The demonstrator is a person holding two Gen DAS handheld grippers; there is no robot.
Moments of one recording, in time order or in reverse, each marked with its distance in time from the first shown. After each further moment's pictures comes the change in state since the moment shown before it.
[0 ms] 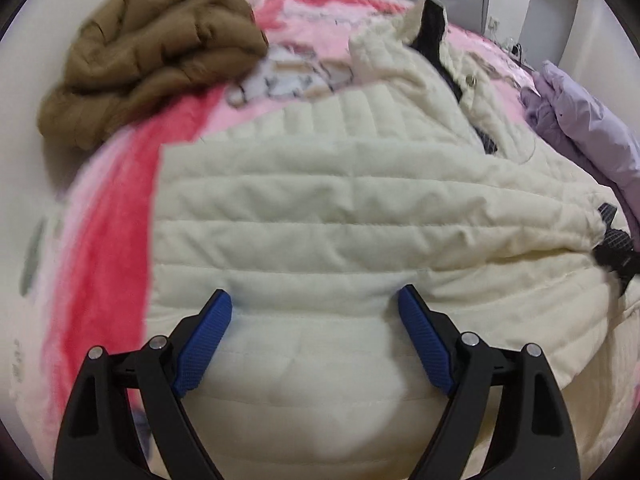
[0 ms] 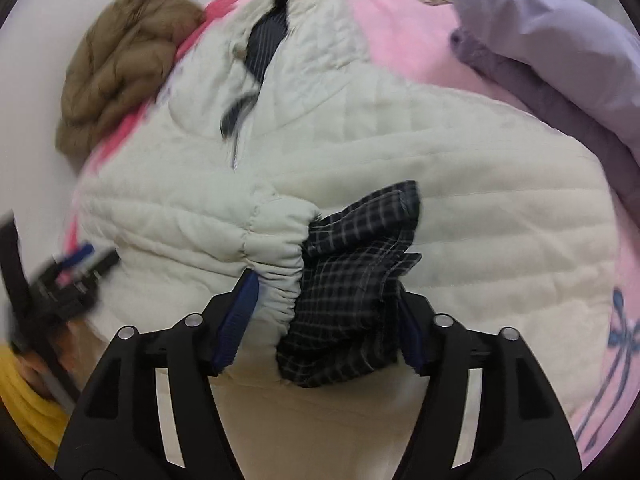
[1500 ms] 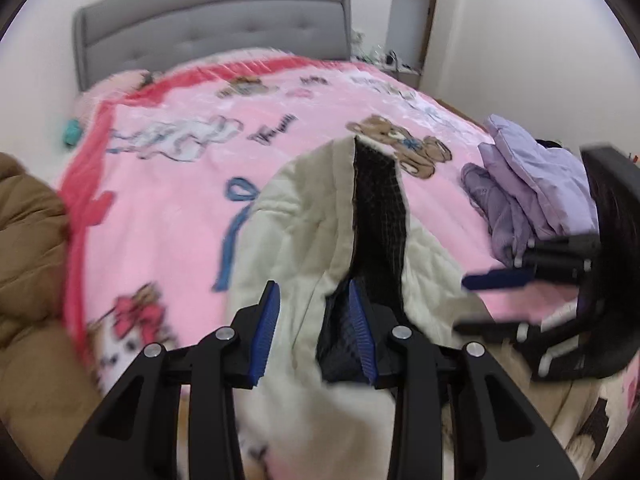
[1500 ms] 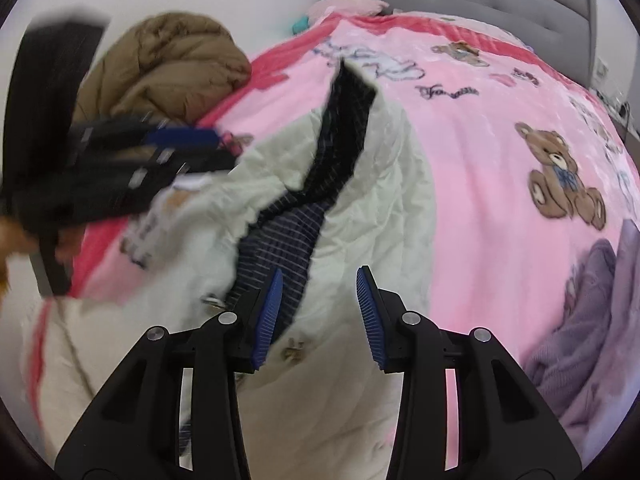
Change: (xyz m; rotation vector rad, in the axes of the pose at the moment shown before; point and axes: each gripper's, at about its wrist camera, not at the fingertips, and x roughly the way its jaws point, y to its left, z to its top) left arm 0.145 -0.082 0.334 0.412 -0.122 -0.391; right arm 0.129 0.041 0.248 -0.395 -0.107 0.061
